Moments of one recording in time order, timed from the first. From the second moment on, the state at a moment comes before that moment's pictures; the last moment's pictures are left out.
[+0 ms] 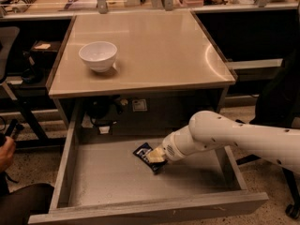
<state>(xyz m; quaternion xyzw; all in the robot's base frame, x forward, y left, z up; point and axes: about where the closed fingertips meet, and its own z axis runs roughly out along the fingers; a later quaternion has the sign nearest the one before) 0.503 -0.022 0.592 -0.33 0.89 0.25 0.20</state>
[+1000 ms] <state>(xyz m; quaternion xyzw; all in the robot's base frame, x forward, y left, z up) 0.514 -0.034 0.624 -0.33 0.88 0.27 0.21</state>
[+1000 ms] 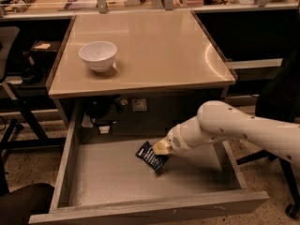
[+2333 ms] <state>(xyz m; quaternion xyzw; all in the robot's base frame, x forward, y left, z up) 0.532 -0.106 0.746 -0.28 0.88 0.31 0.23</state>
